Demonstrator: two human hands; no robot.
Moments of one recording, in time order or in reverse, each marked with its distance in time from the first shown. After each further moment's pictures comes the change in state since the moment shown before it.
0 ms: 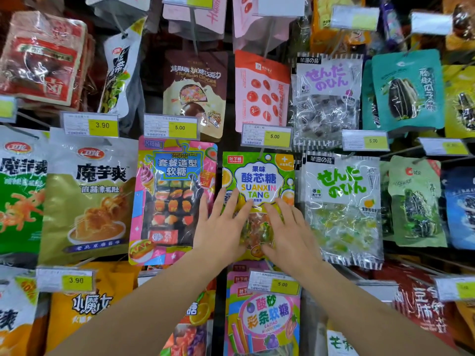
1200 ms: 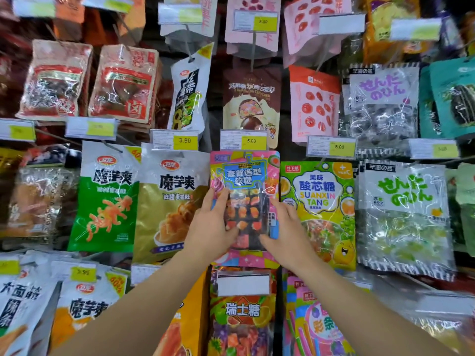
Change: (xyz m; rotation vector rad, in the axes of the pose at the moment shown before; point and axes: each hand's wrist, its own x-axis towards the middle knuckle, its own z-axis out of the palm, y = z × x) left_hand -0.048 -0.145 -0.031 -0.441 0.005 -0.304; right_hand 0.030 -0.134 -0.009 0.596 -0.011 0.046
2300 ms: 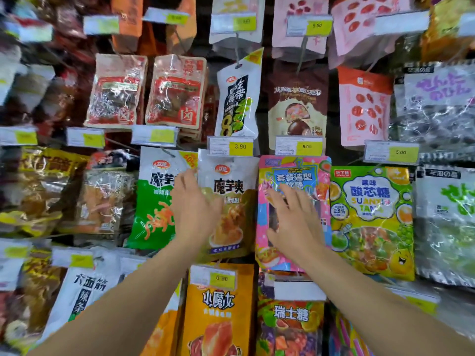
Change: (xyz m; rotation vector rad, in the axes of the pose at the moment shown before) left_hand 0.001 -0.077 -0.099 -0.123 0.445 -0.209; right_hand 0.025 -0.095 0.037 -0.477 0.049 -0.158
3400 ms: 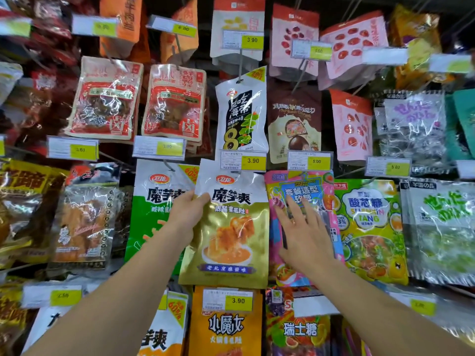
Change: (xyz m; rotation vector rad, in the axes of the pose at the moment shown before) left_hand 0.060 -0.037 -0.010 -0.763 -0.395 -0.533; right_hand 0.009 -0.025 0.007 -0.293 -0.118 0.139
